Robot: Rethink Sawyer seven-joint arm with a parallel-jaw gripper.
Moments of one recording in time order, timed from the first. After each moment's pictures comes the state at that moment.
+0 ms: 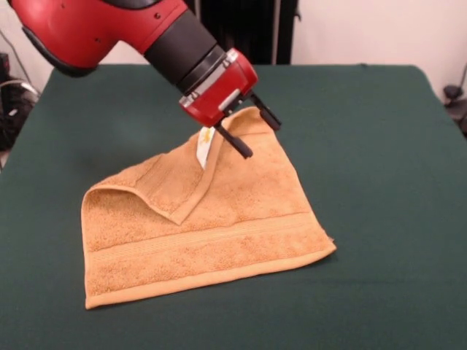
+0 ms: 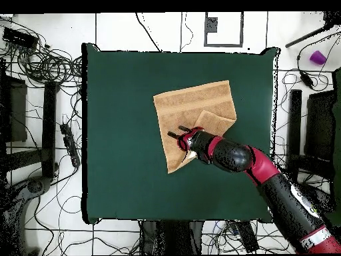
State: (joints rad) arm -1.17 -0.12 0.97 1.81 -0.50 0.51 1.17
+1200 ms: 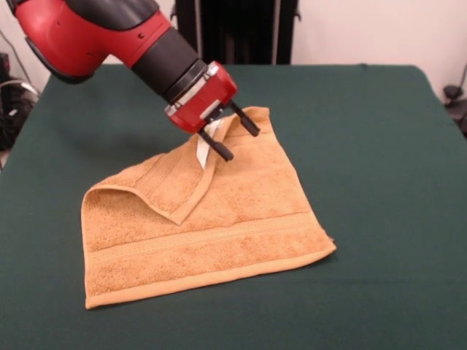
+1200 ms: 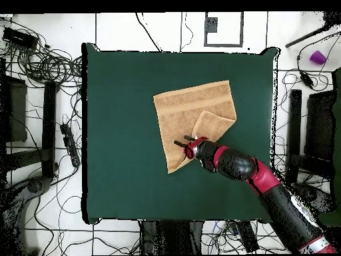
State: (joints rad) arm -1.23 -0.07 0.90 1.81 -0.52 0.52 1.17
